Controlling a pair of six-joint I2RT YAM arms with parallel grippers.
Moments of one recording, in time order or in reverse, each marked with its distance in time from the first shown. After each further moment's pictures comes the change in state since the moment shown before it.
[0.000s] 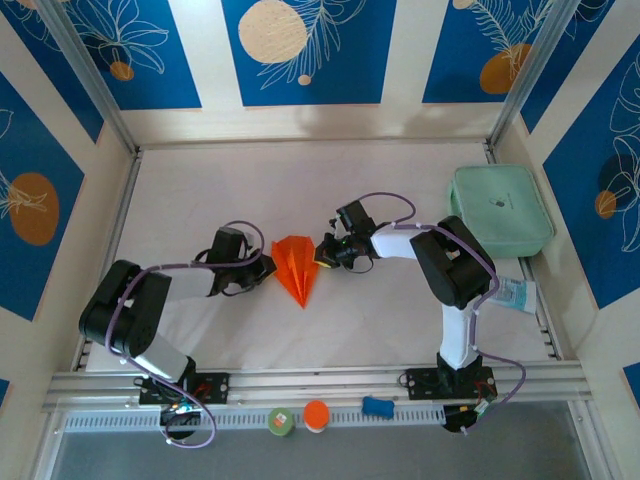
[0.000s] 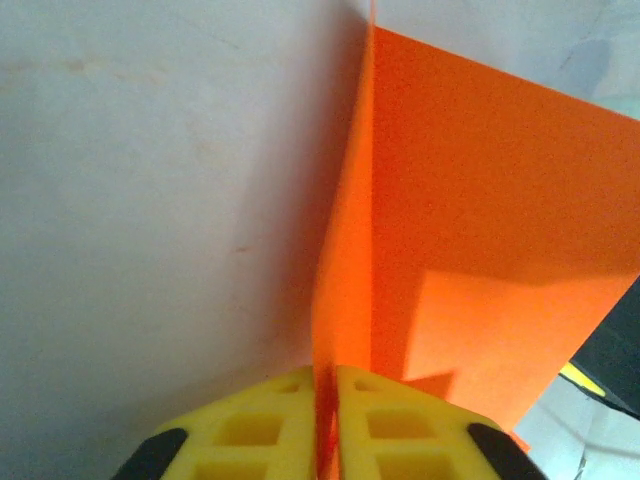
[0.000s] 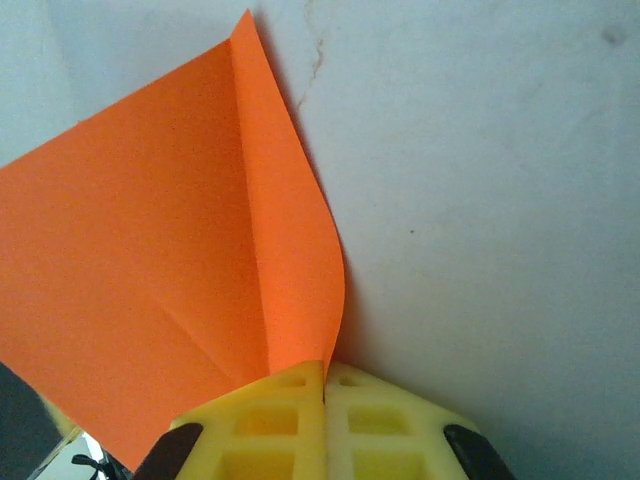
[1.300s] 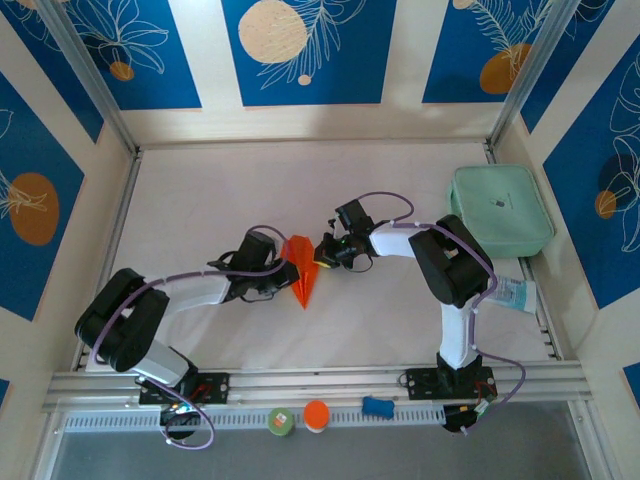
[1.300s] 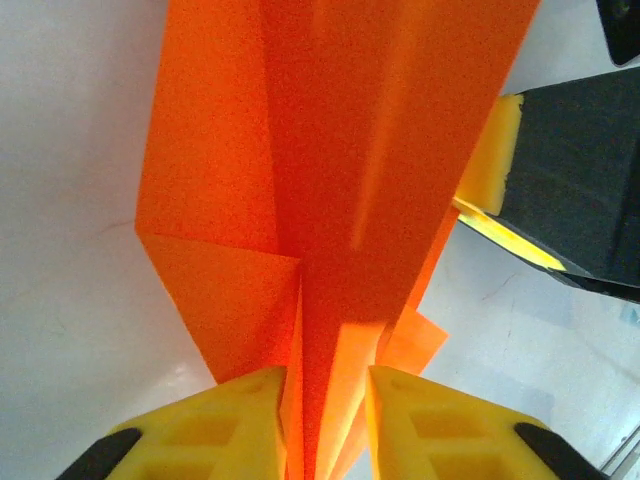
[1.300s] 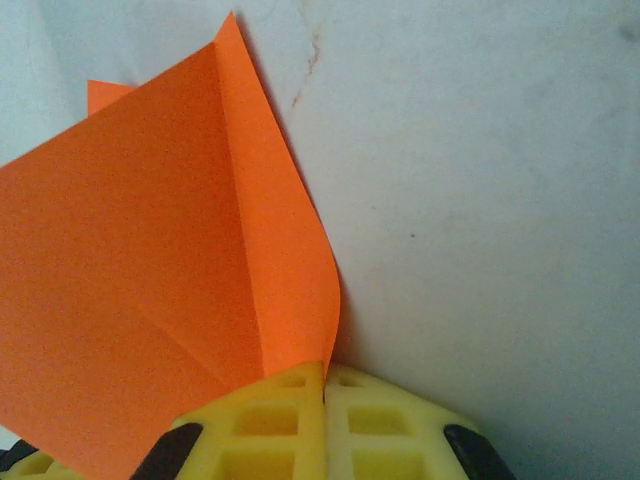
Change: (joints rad) left arm -0.251 -0.064 0.079 -0.160 -0.158 -0.025; right arm 0.001 0.016 0.026 -0.036 -0.008 -0.012
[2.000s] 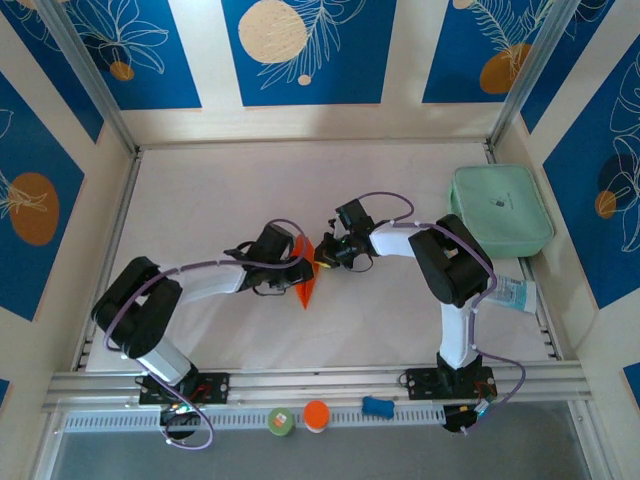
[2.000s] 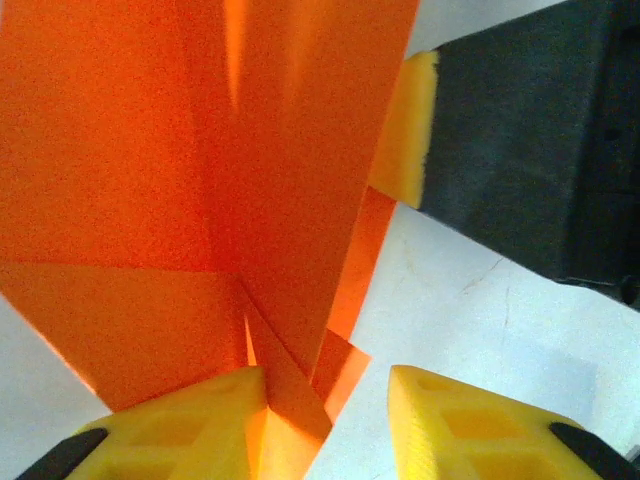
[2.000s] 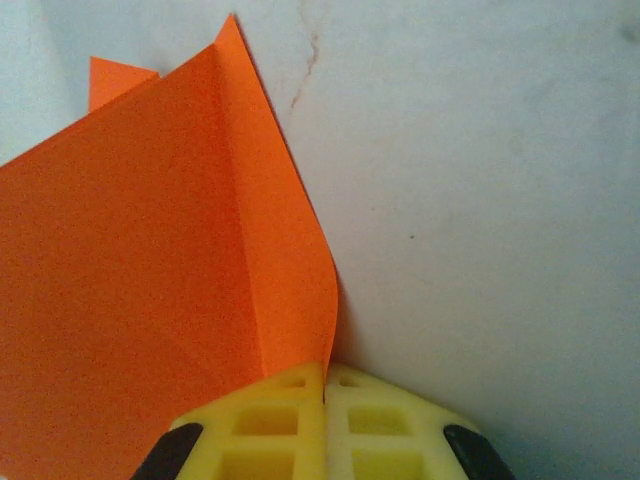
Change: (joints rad) left arm -0.075 0.105 0.172 -0.138 -0.026 0.090; right arm -0.003 0.004 0.002 0.000 -0.011 0.000
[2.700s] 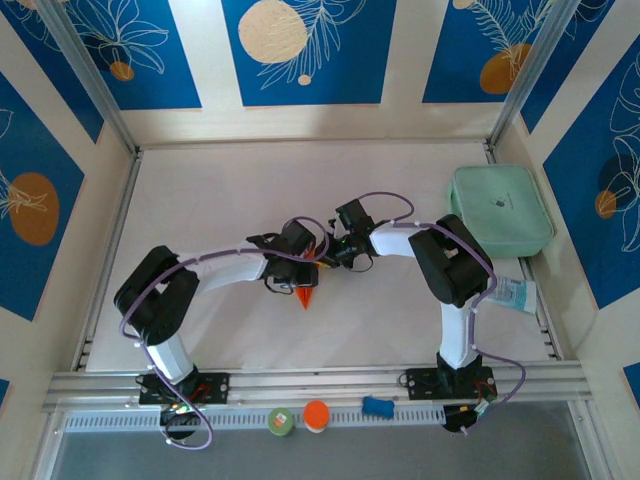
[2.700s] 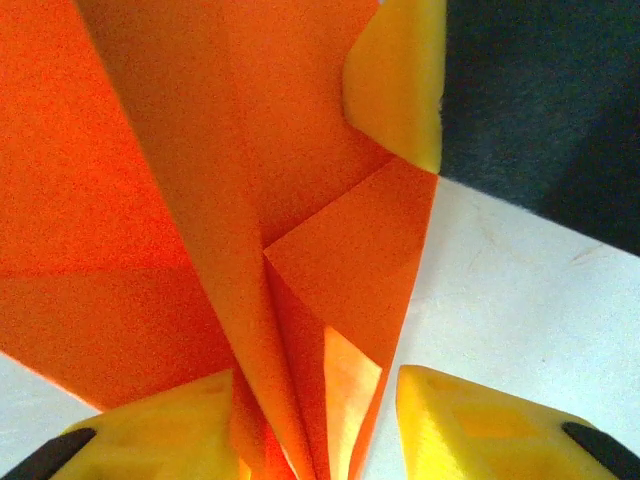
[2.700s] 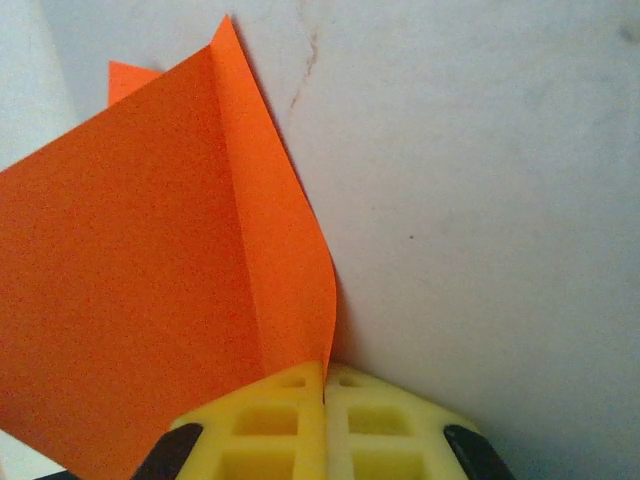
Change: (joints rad) left arm -0.077 0.119 0.217 -0.323 -0.162 0.178; right arm -0.001 0.000 0.000 0.000 0.000 0.000
